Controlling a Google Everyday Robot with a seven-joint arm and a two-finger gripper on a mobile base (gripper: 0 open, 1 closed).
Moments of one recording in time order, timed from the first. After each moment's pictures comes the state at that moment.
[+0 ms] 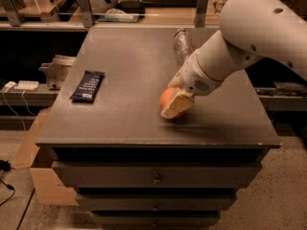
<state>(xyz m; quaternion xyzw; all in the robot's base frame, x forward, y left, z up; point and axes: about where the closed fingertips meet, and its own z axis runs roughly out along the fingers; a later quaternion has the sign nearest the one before) 0.533 -0.057 0.861 -0.61 0.74 0.11 0.26</state>
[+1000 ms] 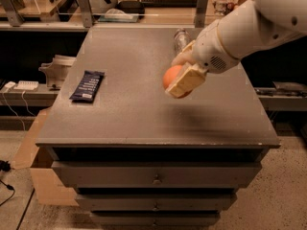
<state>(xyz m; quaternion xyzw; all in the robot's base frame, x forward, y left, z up) 0.544 -0.066 0.934 -0.60 0.71 0.10 0.35</state>
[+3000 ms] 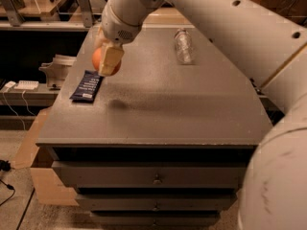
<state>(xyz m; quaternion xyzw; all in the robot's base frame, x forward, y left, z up) 0.635 0.124 0.935 -0.77 0.55 0.07 0.31</state>
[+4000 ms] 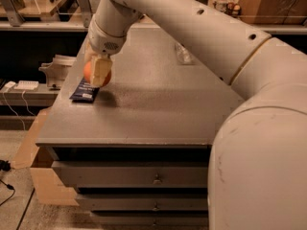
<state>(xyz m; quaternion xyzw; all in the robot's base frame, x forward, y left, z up) 0.635 0.163 0.893 -0.80 0.54 0.09 0.27</state>
